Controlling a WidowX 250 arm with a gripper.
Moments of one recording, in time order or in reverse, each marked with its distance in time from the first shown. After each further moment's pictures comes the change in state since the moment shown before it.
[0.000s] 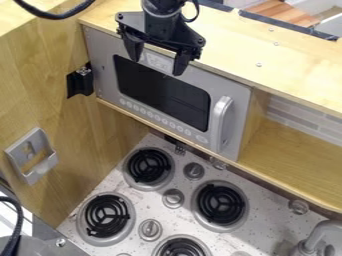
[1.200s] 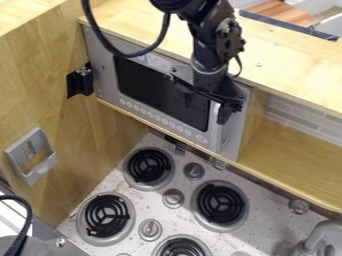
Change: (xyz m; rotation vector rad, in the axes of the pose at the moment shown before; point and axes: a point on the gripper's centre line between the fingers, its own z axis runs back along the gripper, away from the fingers) arm -0.022 -0.077 -0.059 -0.176 0.065 -0.180
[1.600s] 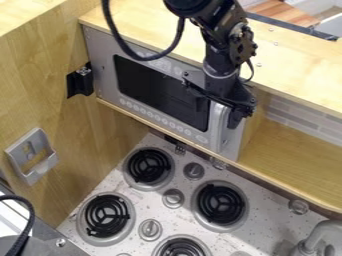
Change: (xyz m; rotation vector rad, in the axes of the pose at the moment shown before) arm 0.003 -0.013 -0.010 -0.023 0.019 -0.031
